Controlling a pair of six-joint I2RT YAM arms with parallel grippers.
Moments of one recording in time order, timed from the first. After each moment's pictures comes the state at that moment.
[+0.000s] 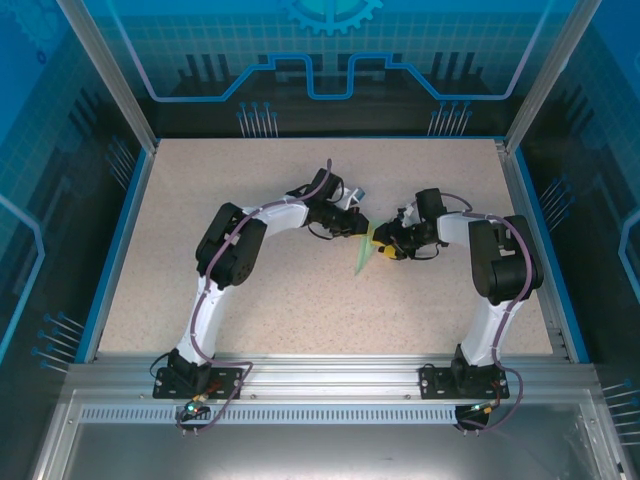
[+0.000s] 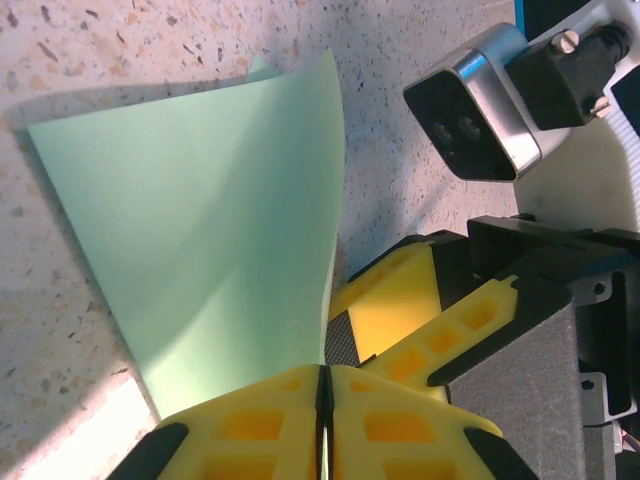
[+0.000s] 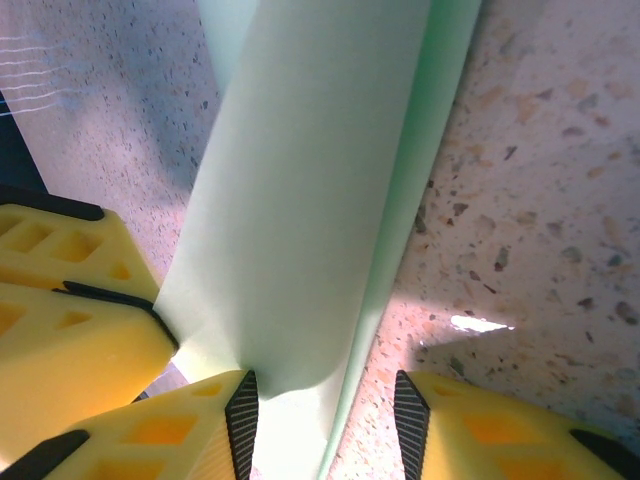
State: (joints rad) left arm -0.52 2.31 1.66 -0.25 0.79 -0.54; right arm 0.13 1.90 1.00 -0.28 -0.74 0.65
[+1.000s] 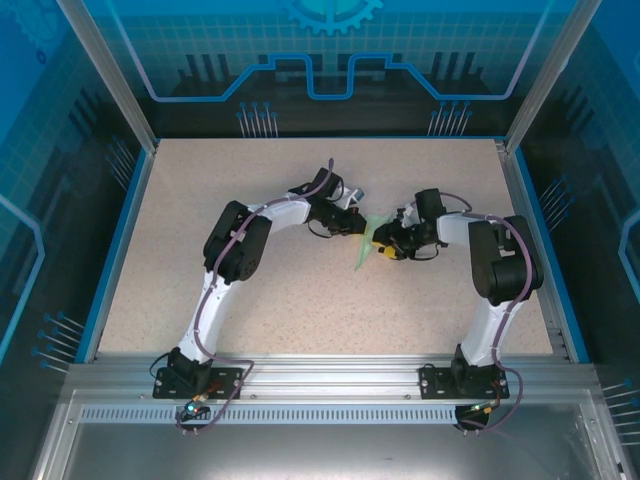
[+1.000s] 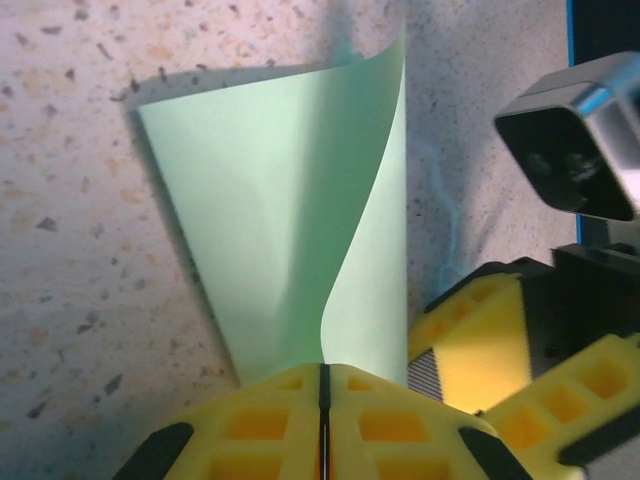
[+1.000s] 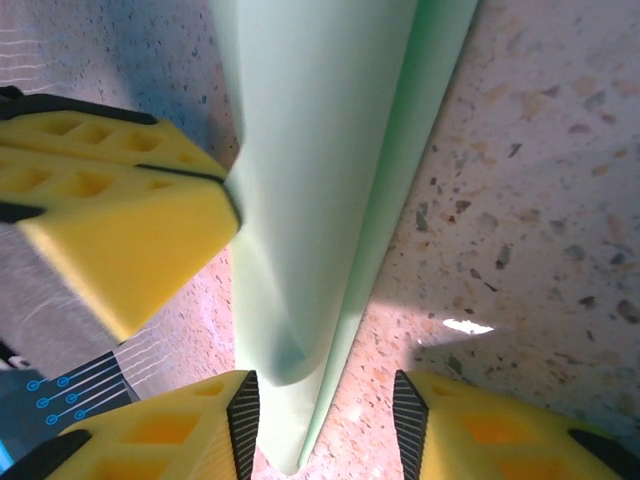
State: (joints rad) left arm -0.50 2.41 1.76 -0.32 0.78 -0.45; right arm 0.14 1.89 1.00 -0.28 -0.72 0.62
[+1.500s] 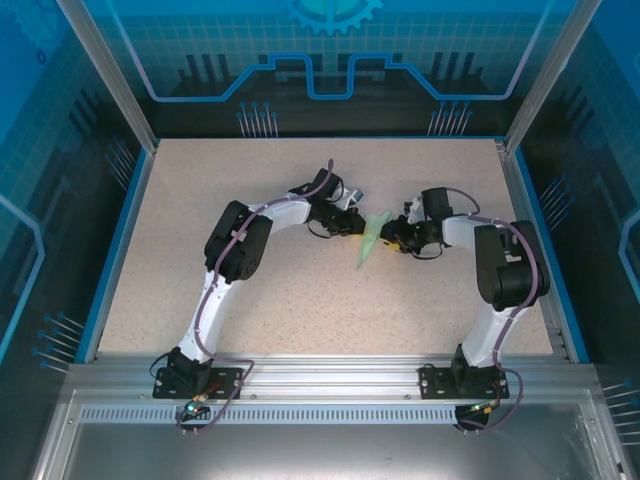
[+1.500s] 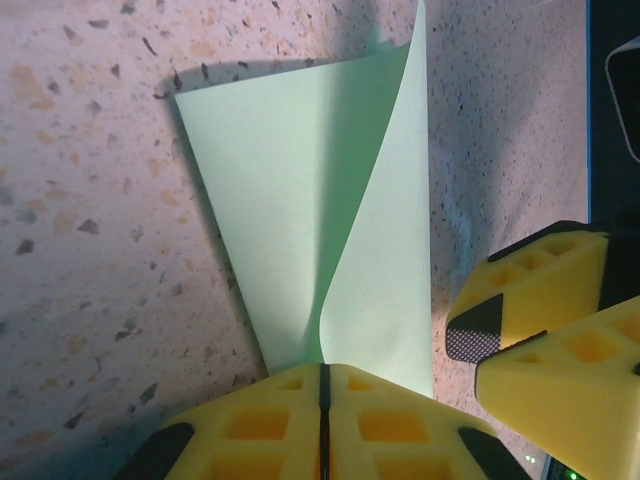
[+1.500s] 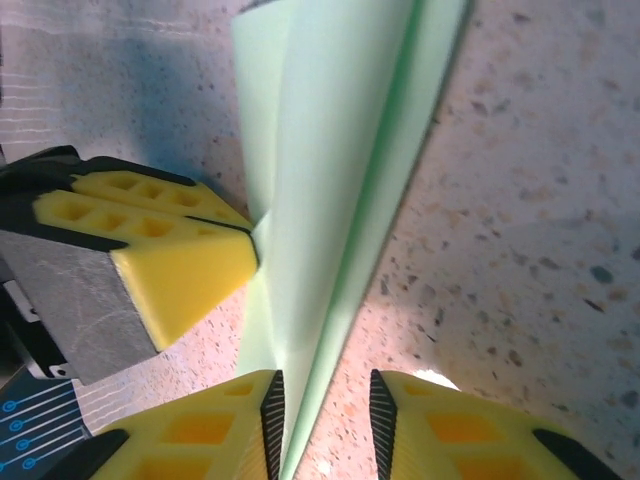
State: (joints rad) left arm -0.49 2.42 1.77 -0.33 0.76 -0.45; right arm 0.11 1.84 0.96 -0.19 -0.65 0.60
